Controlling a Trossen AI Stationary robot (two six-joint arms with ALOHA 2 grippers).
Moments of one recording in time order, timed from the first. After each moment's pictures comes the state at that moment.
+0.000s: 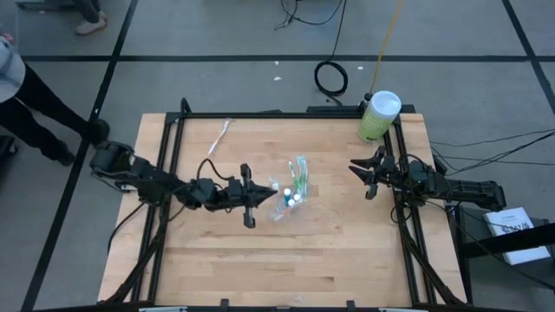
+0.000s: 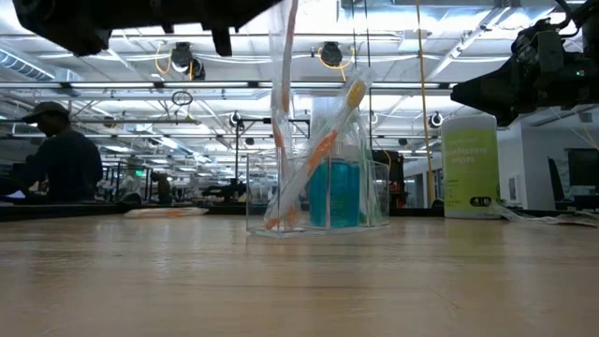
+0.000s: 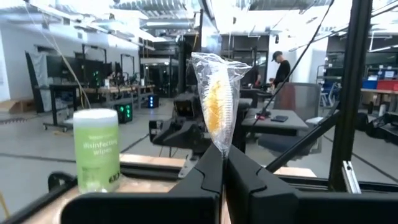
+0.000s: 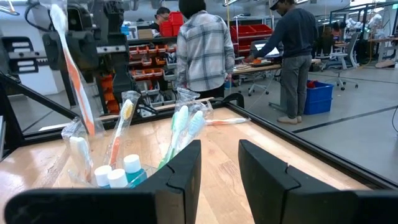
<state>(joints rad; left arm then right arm) -0.26 1.51 0.61 1.16 -0.34 0.07 -0.10 0.03 0.02 0.08 0.21 0.09</state>
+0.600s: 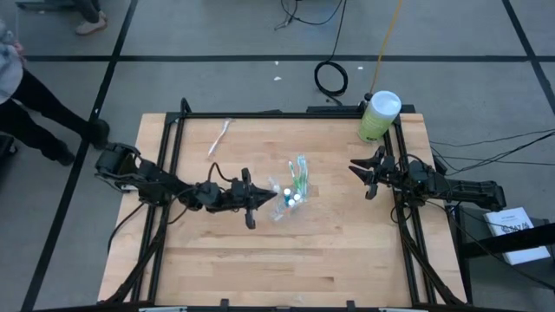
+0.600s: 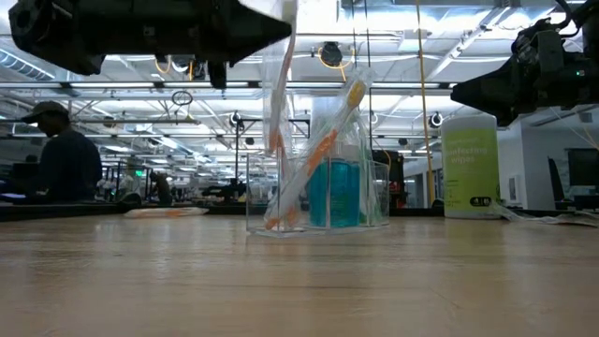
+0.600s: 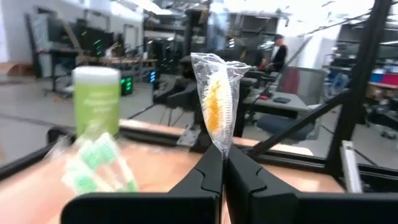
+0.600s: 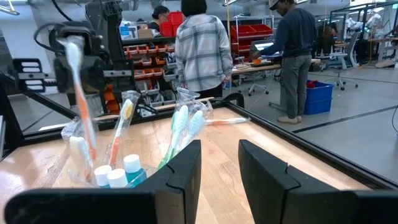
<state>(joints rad) -0.25 1.58 0.56 1.18 -0.36 -0.06 -0.10 0.03 0.02 0.08 0.21 0.09</state>
